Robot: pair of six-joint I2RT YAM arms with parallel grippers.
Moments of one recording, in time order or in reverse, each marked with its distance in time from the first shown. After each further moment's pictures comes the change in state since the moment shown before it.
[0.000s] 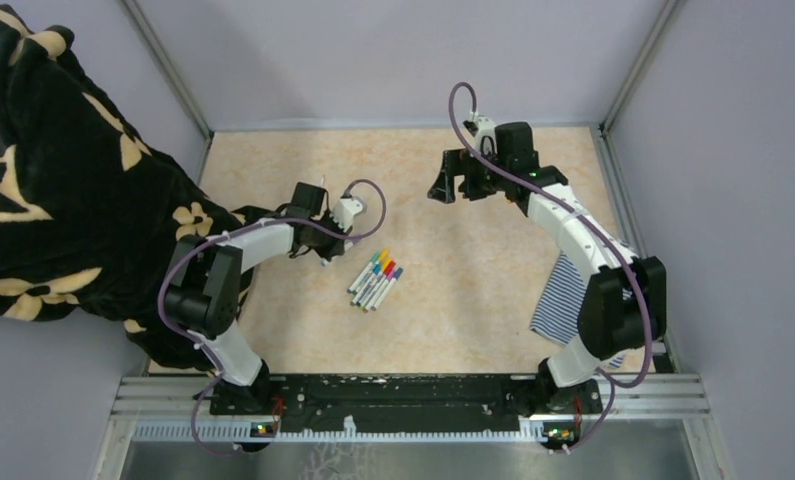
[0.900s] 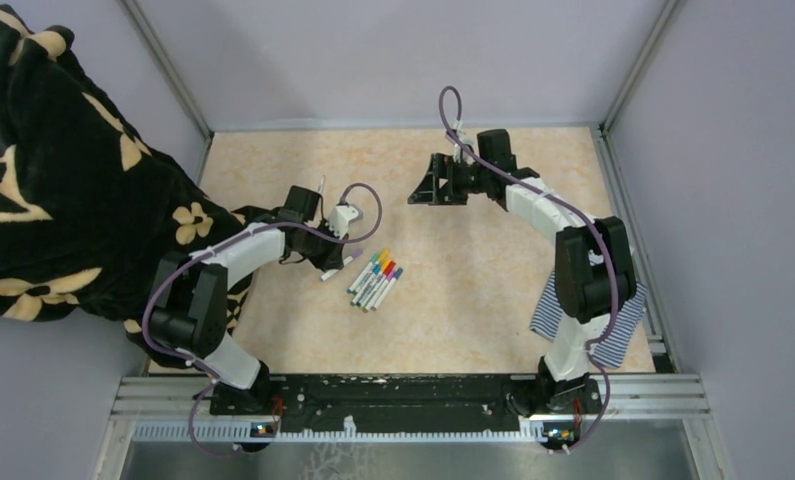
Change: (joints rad) left arm 0.000 -0.128 -0.028 -0.167 0.116 -0.027; right arm 0.001 0.273 0.013 0.193 -0.317 0.180
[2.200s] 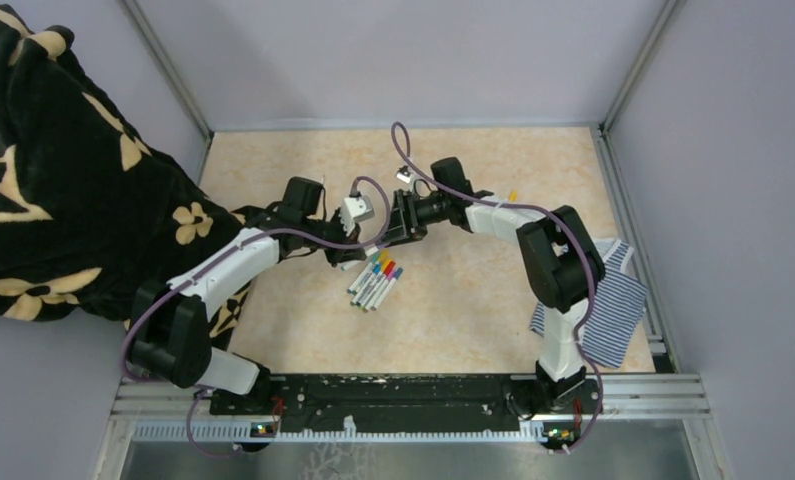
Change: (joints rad) left arm -0.087 -0.166 0.045 0.013 0.258 0.053; right arm 0.195 0.134 -0.072 0.212 -0.244 0.188
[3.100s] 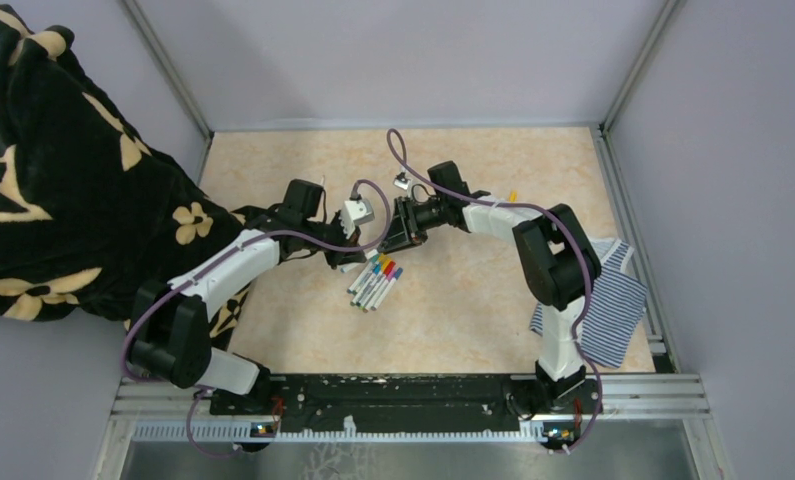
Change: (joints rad) left arm 0.000 -0.002 -0.022 0.005 0.005 0.014; right arm 0.012 0.031 0.017 -0.098 -0.032 -0.057
